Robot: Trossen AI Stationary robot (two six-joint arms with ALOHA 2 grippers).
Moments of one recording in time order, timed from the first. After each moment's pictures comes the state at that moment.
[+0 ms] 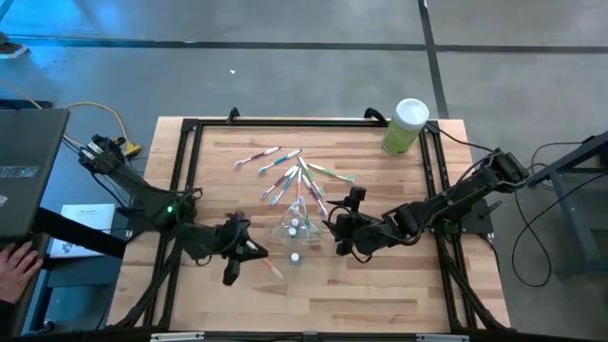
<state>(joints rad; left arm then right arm) -0.65 1.16 1.03 -0.31 -0.44 -0.73 0.43 1.50 1.06 -0.23 0.80 0.03</state>
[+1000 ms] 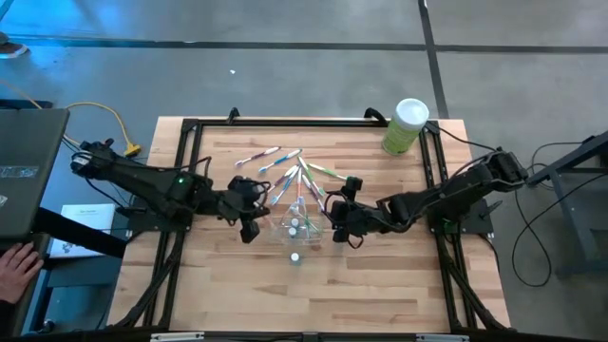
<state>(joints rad) -0.32 1.15 1.08 -0.65 -0.36 -0.65 0.31 1.50 0.99 -0.18 0.70 0.02</state>
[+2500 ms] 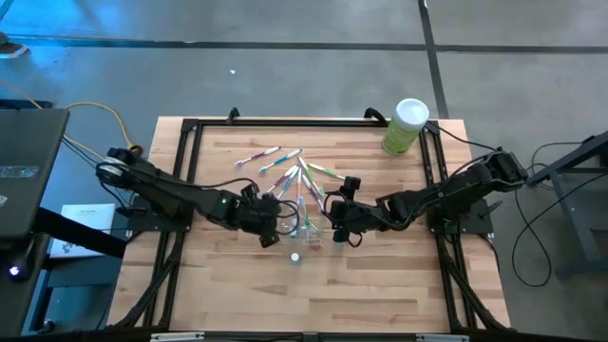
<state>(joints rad) -0.31 1.47 1.08 -0.67 -0.50 -0.60 0.29 1.50 0.98 -0.17 0.65 0.00</state>
